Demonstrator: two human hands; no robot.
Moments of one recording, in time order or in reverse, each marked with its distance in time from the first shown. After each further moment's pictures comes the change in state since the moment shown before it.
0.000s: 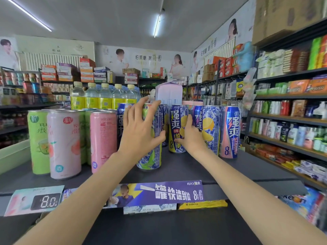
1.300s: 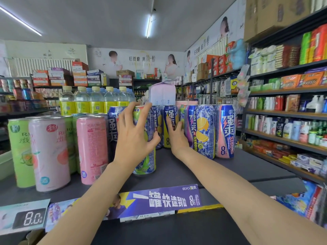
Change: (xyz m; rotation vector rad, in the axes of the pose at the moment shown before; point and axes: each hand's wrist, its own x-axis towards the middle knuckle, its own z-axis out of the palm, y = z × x) left_hand -0.005 0.005 0.014 -0.098 0.038 -0.042; right_hand 0.031 0.004 0.045 -0.348 0.016 -0.071
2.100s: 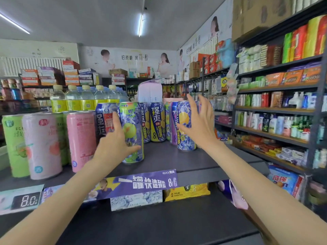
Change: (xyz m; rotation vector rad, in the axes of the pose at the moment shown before) left_hand -0.017 0.025 -0.039 0.200 -0.514 -0.362; right_hand -0.069 0.075 -0.097 0.114 0.366 -0.063
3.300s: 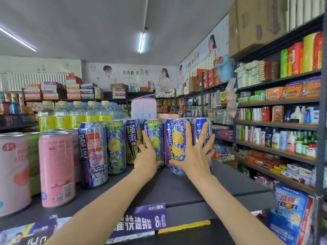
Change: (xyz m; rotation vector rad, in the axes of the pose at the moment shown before) left_hand 0.072 0.081 0.105 -0.006 -0.111 -0.043; right_hand -0.009 0.009 0.031 -0.052 -0.175 0.220
